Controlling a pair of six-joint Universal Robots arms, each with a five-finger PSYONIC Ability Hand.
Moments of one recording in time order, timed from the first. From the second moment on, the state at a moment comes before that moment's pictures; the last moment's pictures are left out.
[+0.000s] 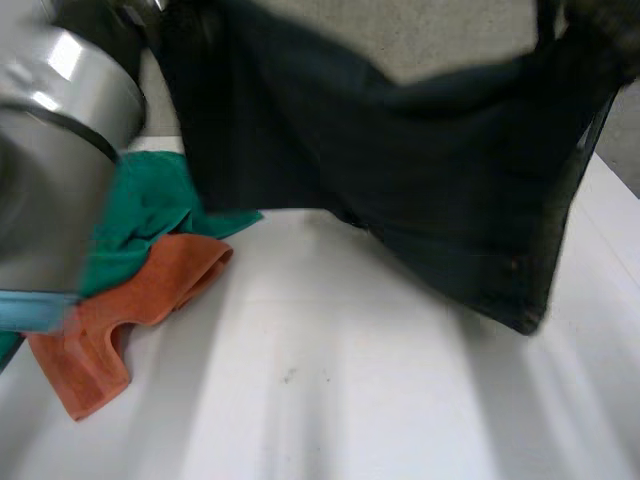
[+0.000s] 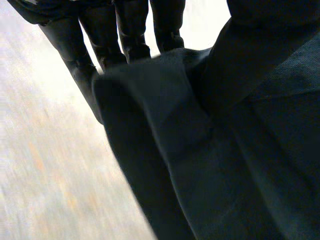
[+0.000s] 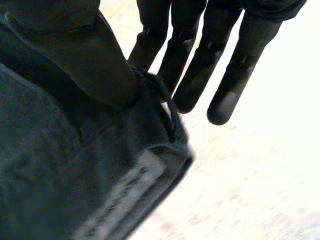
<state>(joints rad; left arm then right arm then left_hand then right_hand) 4.14 -1.65 -1.29 3.38 -1.66 3.33 1.96 -1.69 1.34 0.13 1.50 2.70 1.17 1.20 1.19 1.20 0.96 1.11 1.17 1.19 1.20 1.00</state>
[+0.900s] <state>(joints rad) 4.28 -2.39 -0.56 3.34 -1.53 3.33 1.93 -0.96 0.95 -0.25 1.58 2.74 0.20 0.21 0.21 0.20 0.05 0.23 0.22 0.21 0.21 0.05</state>
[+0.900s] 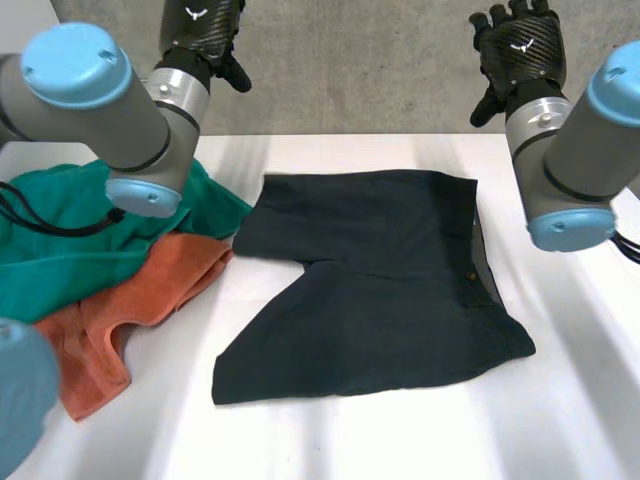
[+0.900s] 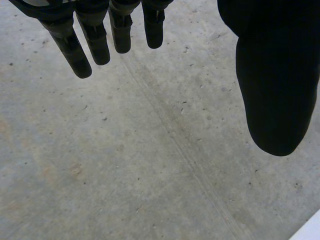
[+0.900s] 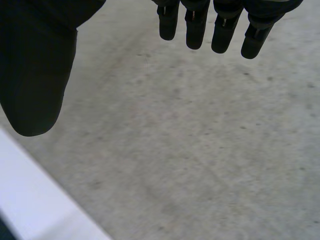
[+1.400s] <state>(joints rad) 4.06 -1.71 -1.87 3.20 -1.56 3.34 1.62 -1.35 1.88 0.06 1.11 2.30 0.48 0.47 0.47 0.48 0.31 0.47 0.46 0.47 0.48 0.30</state>
